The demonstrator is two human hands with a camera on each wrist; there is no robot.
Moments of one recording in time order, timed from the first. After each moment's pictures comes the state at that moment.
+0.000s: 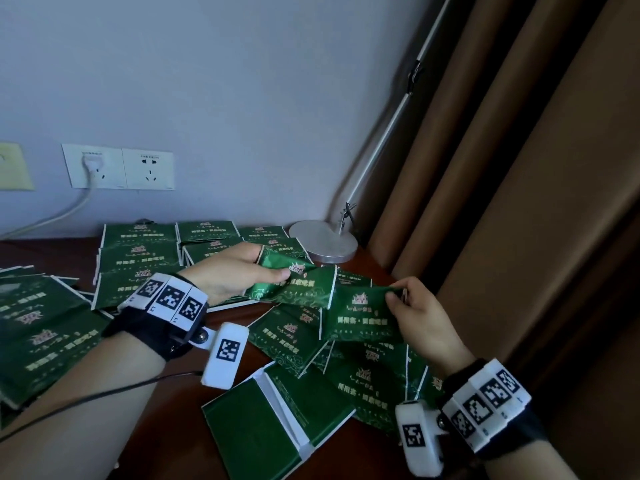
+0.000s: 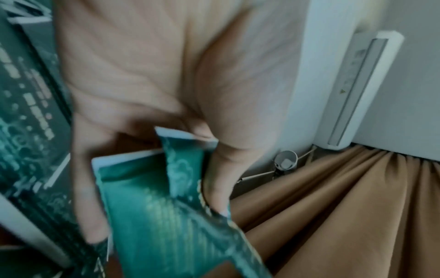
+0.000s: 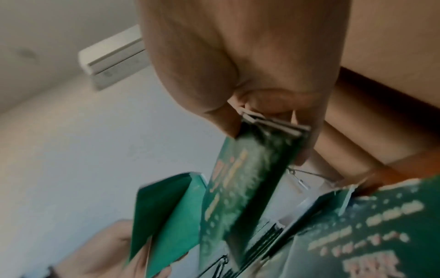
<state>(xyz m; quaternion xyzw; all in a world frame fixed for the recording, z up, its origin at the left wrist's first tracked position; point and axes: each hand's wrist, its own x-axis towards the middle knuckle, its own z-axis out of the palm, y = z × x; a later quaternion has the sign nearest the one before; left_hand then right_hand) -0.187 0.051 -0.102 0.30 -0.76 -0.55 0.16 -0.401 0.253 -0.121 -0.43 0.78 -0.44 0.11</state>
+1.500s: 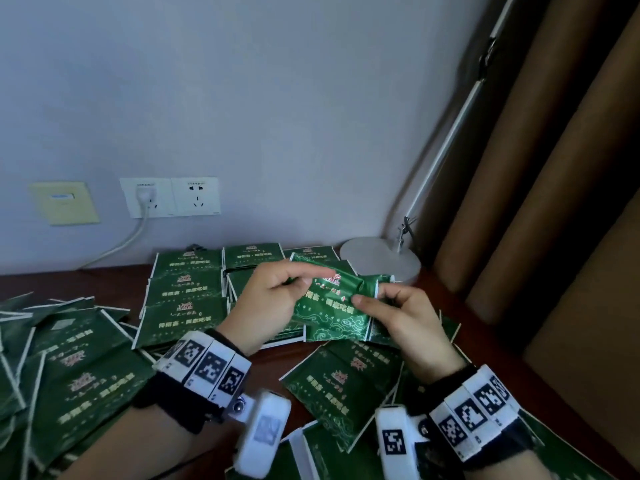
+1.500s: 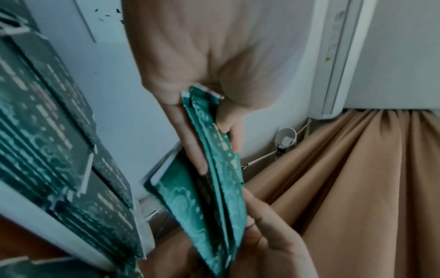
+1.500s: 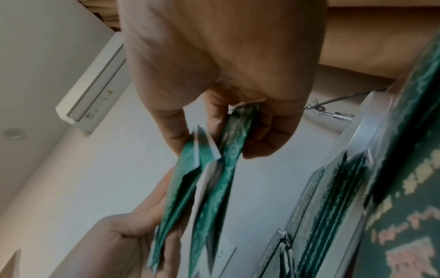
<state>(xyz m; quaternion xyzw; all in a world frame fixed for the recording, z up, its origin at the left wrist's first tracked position) -0.200 0.041 -0.119 0.27 -0.75 -0.46 0.40 -0.381 0.136 -0.136 -0.46 0.54 -0.62 0.32</state>
